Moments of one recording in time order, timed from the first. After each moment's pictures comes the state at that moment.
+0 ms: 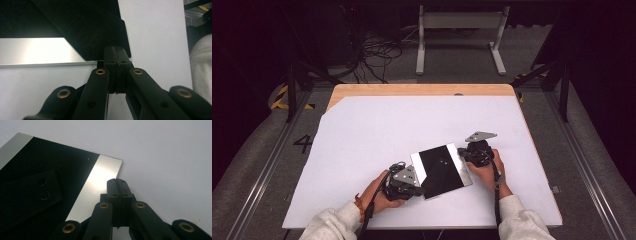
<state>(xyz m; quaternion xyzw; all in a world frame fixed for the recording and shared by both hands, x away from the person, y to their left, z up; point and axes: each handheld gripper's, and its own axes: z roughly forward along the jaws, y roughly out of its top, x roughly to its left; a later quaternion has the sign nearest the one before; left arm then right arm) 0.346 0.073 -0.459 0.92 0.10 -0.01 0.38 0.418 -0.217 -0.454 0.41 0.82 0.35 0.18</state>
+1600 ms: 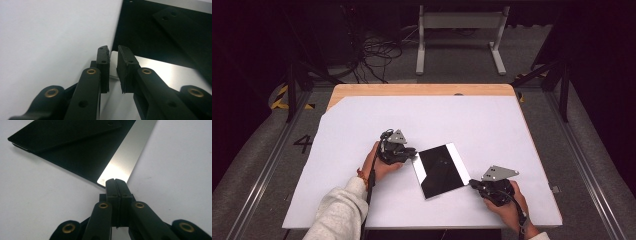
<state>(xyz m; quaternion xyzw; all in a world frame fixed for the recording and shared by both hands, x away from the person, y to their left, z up) 0.444 0.094 -0.459 0.88 0.24 0.07 0.40 0.311 -0.247 -0.456 0.35 0.85 0.36 0.17</state>
